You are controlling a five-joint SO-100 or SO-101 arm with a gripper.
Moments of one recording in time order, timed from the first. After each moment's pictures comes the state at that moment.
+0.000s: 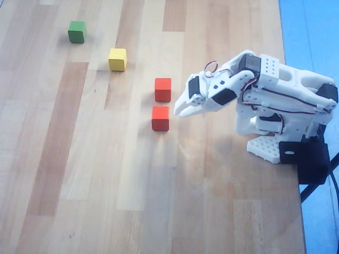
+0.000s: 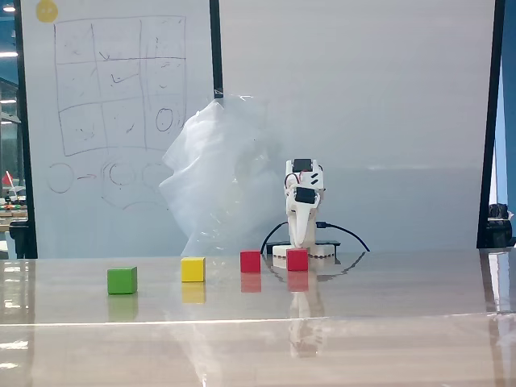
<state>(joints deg) 2.4 195.9 181.1 64.7 -15.6</state>
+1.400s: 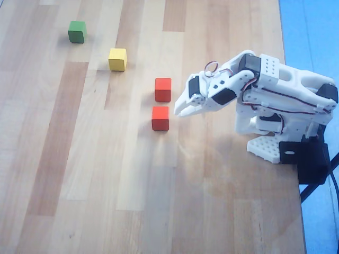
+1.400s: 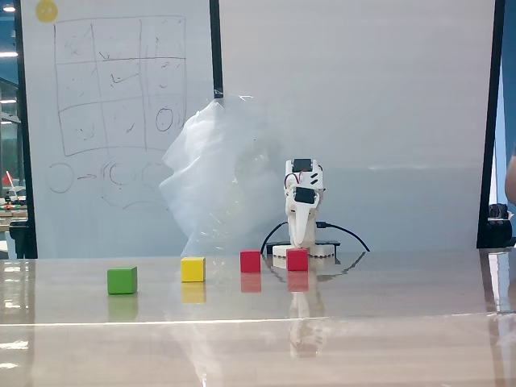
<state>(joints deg) 2.6 195.9 181.1 64.7 -15.6</state>
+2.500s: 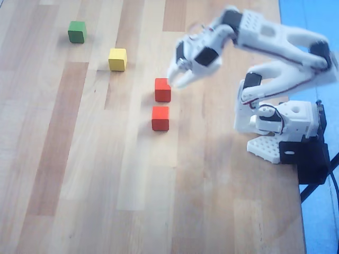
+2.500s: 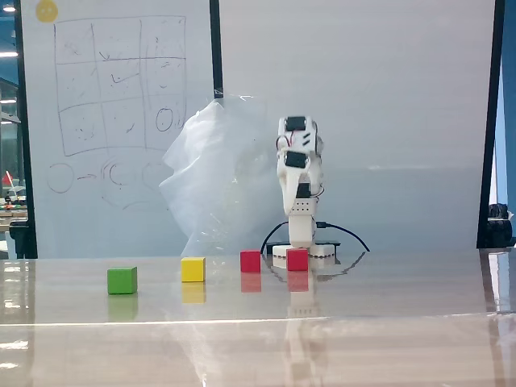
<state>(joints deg) 7.6 146.0 136.0 72.4 -18.9</state>
